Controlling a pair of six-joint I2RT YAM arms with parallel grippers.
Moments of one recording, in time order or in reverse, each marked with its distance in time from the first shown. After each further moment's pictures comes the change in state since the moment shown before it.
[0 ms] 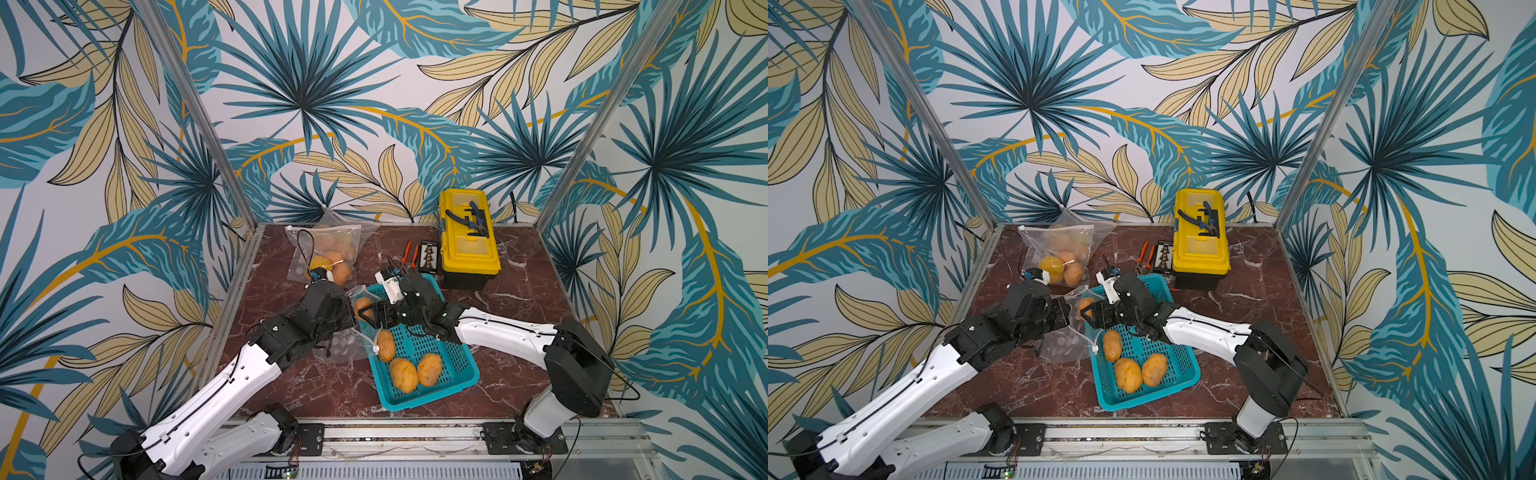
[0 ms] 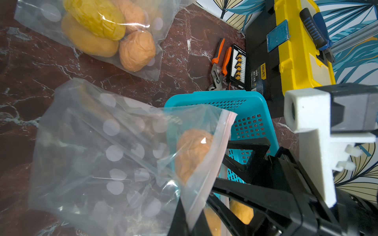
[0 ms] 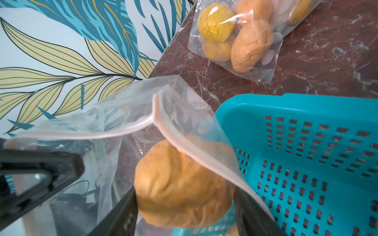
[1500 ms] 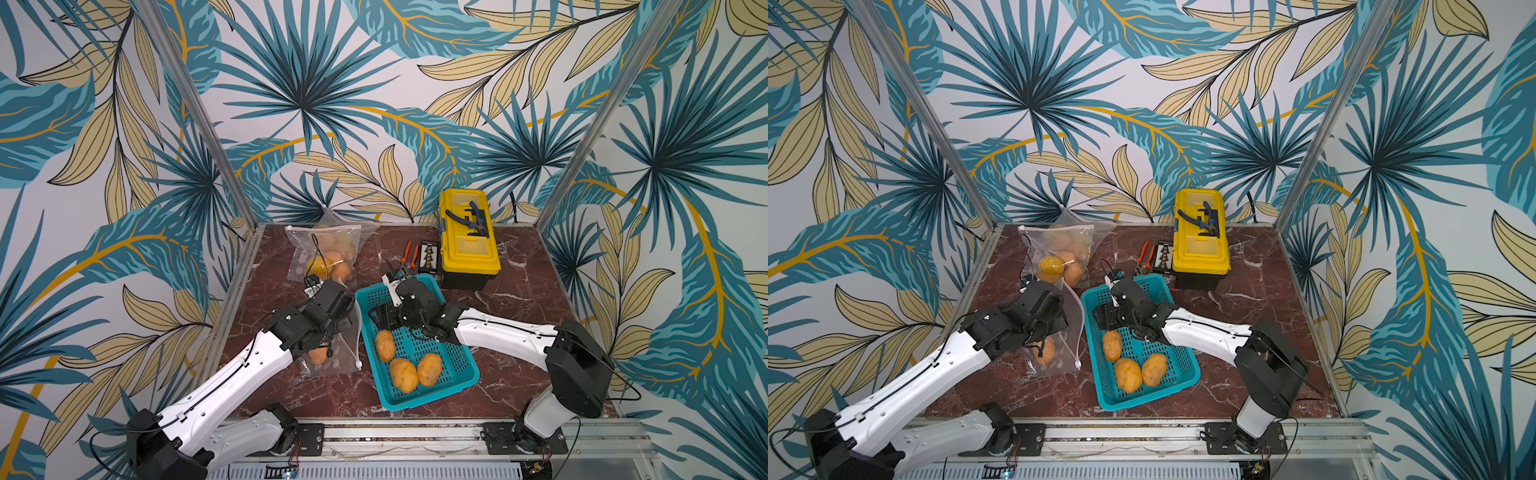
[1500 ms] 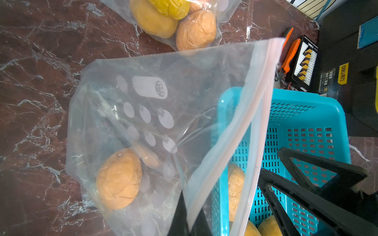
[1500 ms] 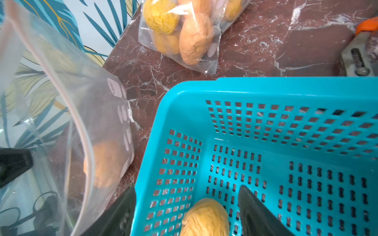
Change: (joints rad) left arm 0.000 0.096 0.040 -0.195 -0.138 -0.138; right arm 0.019 0.002 0.002 -0.155 0.260 -0.026
